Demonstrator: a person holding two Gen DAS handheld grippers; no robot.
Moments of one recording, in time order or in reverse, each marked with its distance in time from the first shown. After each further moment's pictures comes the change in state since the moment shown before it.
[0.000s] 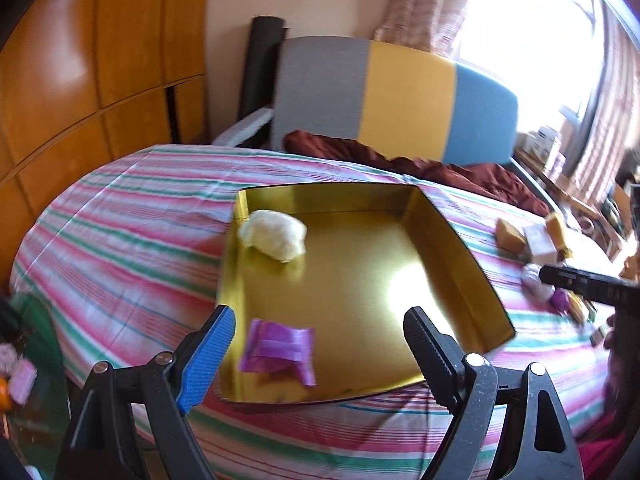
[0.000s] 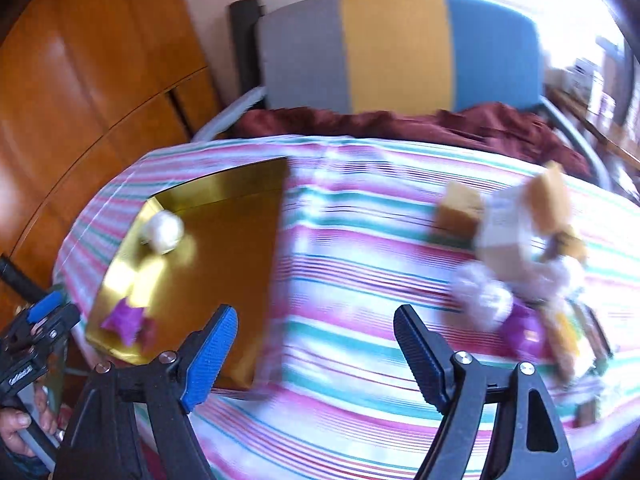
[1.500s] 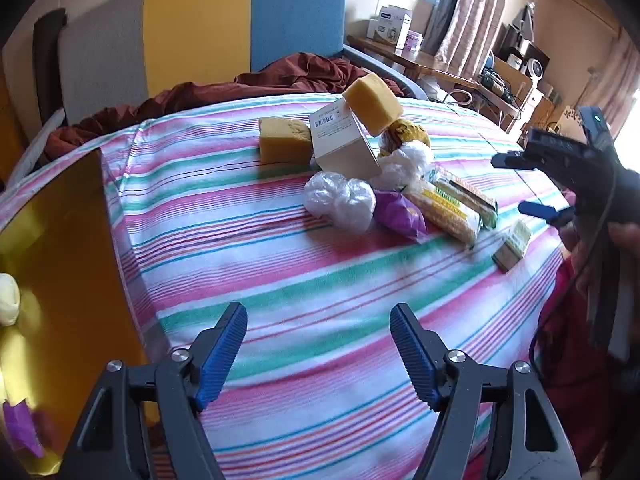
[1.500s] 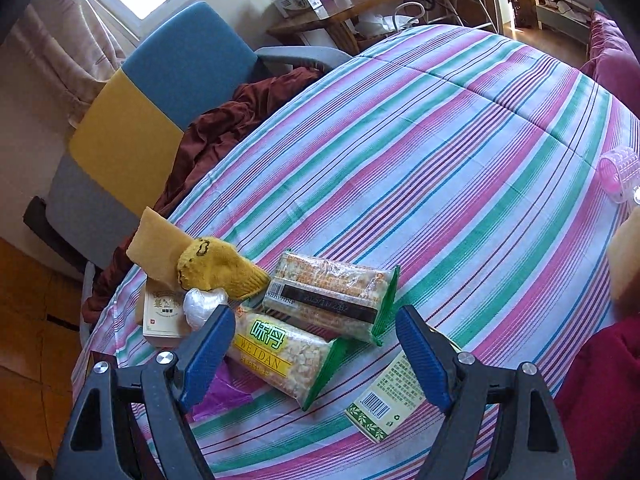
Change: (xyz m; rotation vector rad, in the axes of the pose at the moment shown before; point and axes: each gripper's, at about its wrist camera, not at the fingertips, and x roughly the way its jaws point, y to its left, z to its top) left arm 0.093 -0.259 -0.010 0.354 0.289 -0.402; right arm -0.064 -0.276 -0.062 0.835 -0.104 -0.240
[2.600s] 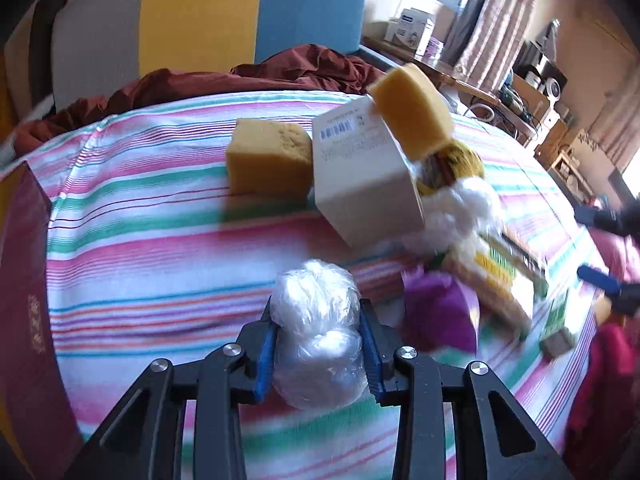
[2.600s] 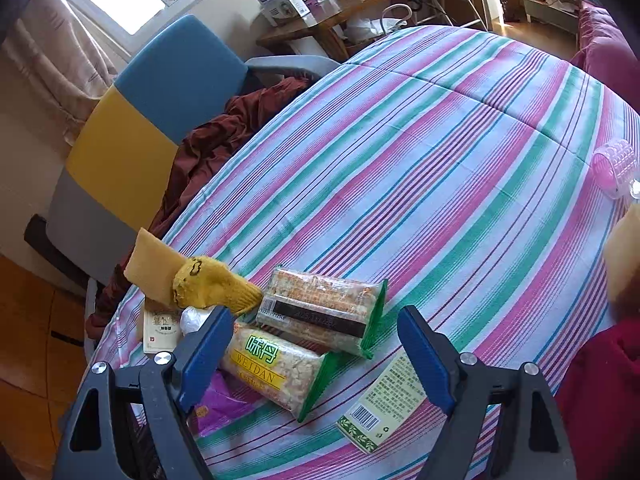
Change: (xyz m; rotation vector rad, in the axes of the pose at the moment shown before) left arm 0.083 -0.006 0.037 -0.033 -0.034 0.015; right arm -0.003 -0.014 0.008 0.063 -0.028 0.002
